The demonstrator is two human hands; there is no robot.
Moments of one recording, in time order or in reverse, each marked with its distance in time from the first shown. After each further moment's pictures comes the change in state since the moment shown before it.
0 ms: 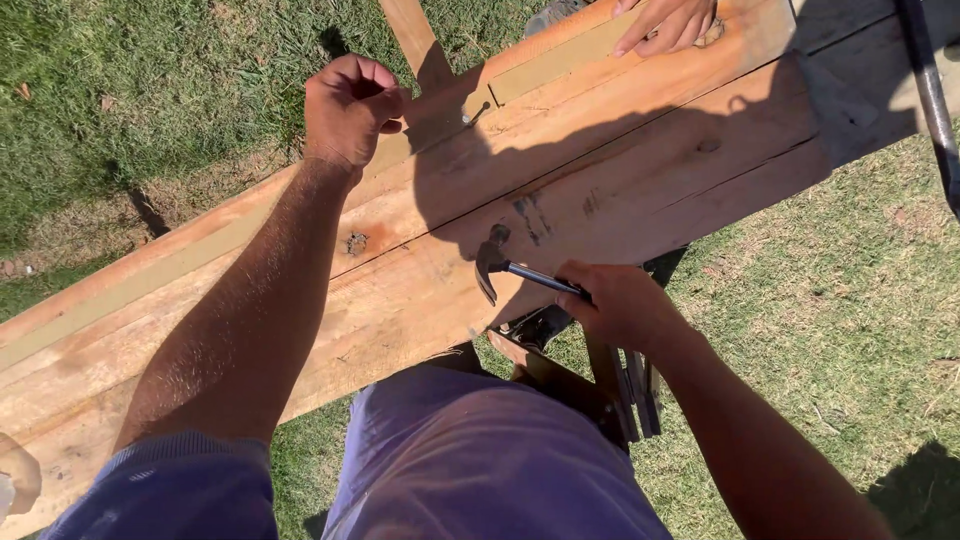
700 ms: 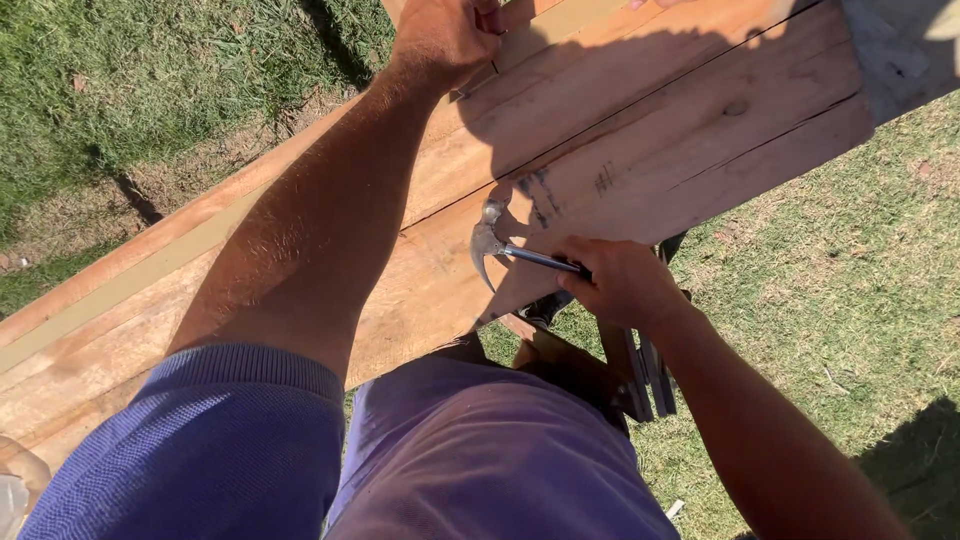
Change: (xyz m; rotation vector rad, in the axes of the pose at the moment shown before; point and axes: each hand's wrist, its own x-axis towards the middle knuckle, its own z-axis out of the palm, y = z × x) left_hand 0.103 -0.062 0.107 0.944 -0.292 0.179; right_hand 0.026 0.017 0.031 0.033 0.100 -0.051
